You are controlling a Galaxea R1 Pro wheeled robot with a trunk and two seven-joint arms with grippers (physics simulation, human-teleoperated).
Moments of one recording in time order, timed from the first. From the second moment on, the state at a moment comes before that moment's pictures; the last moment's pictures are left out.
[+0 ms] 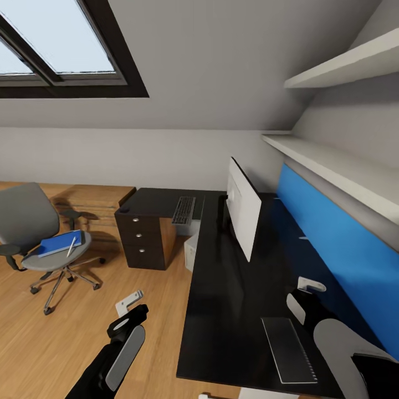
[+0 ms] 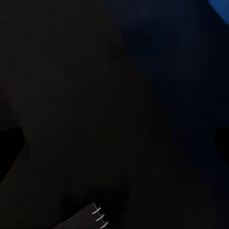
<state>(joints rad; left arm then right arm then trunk) -0.37 -0.02 -0.25 -1.11 0.68 0.24 0.82 -0.83 -0.11 -0.08 -0.30 -0.21 0.17 -0.38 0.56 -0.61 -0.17</state>
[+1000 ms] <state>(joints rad) -0.37 -0.02 -0.25 -1.11 0.68 0.24 0.82 -0.83 -0.11 -0.08 -0.30 -0.21 0.20 -0.38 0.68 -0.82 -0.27</state>
